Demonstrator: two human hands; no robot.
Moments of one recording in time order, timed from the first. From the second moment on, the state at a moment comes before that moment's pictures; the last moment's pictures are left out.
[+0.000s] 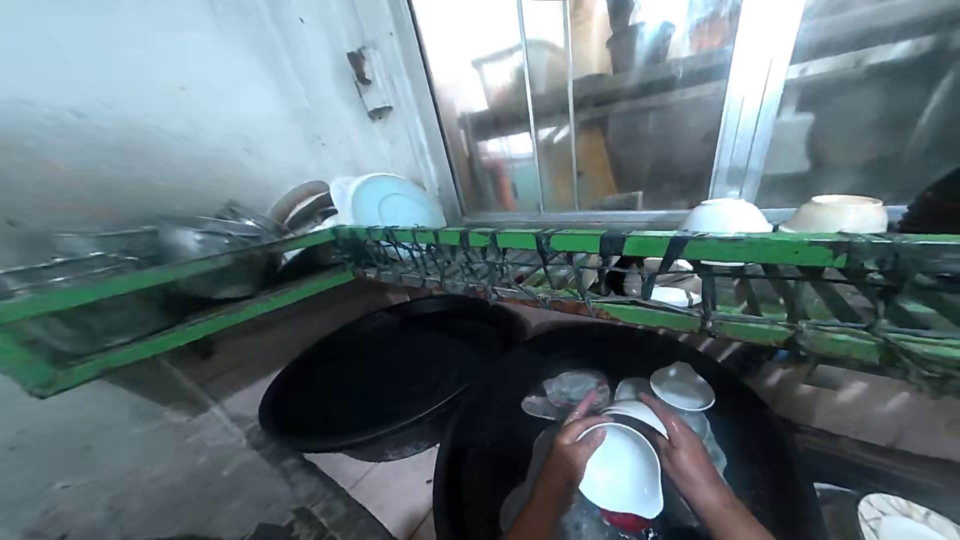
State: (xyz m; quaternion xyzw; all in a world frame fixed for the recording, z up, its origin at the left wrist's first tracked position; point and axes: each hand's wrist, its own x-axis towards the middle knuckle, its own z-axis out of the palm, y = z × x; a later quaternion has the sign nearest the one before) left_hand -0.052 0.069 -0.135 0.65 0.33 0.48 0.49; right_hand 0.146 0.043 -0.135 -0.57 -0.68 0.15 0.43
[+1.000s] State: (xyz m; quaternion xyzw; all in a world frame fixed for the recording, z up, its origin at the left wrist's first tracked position) left_hand -0.070 0.078 -0.127 0.25 0.44 0.62 0.59; right_hand 0.219 0.094 -0.145 -0.69 -0.34 0.26 0.58
